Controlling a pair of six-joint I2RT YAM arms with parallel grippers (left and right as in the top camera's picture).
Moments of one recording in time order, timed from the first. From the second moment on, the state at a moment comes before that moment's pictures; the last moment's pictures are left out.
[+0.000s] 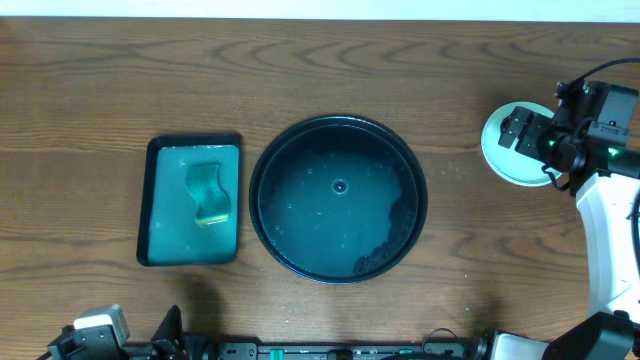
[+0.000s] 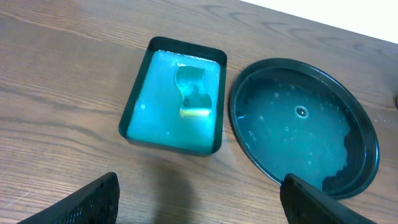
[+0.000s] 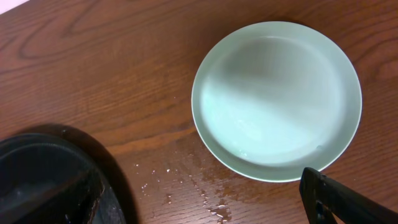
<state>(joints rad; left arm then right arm) -0.08 0.24 1.18 -1.52 -0.06 -0.27 -0.26 1.46 1.17 -0.65 -0.16 0.17</state>
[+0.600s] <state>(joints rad) -0.08 0.24 1.18 -1.52 -0.06 -0.27 -0.26 1.46 1.17 -0.65 -0.16 0.17</state>
